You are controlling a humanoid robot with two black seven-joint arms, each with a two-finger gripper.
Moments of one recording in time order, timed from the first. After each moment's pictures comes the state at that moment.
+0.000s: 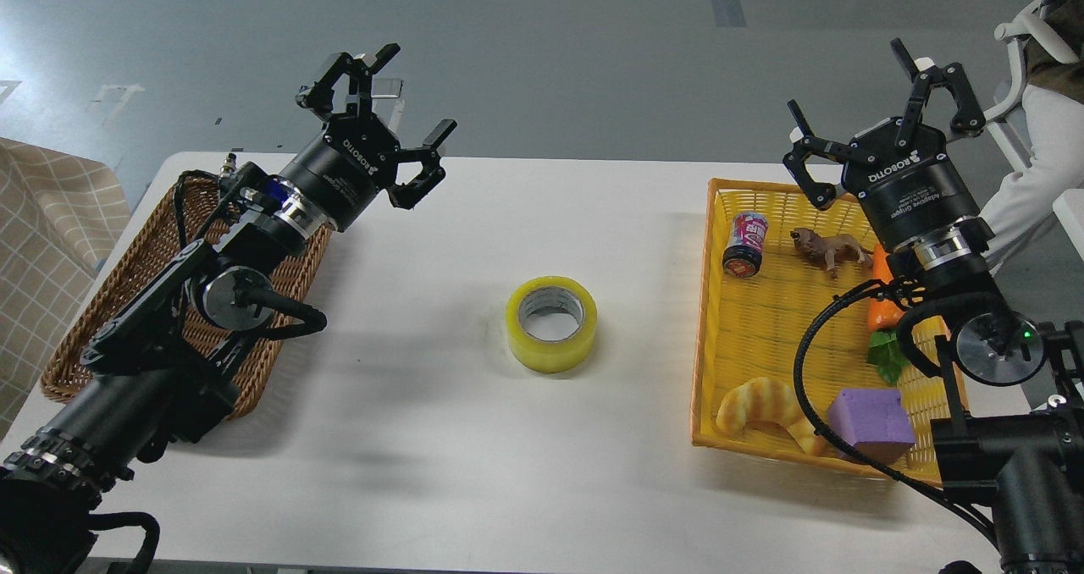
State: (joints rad) left arm -0.53 0.29 -1.09 -1.05 0.36 -0.49 -0.16; right arm 0.38 0.00 1.67 1.20 -0.34 0.49 -0.23
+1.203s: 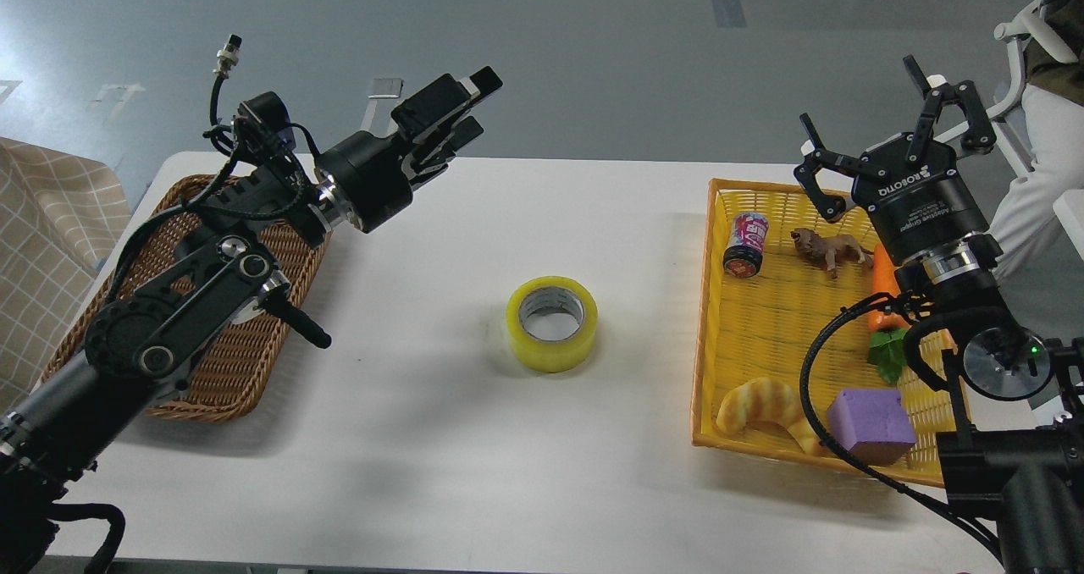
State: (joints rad) left arm -0.57 0.39 -0.96 -1.28 1.39 -0.25 -0.25; right arm 0.35 0.00 1.68 1.19 -0.34 0.49 -0.23
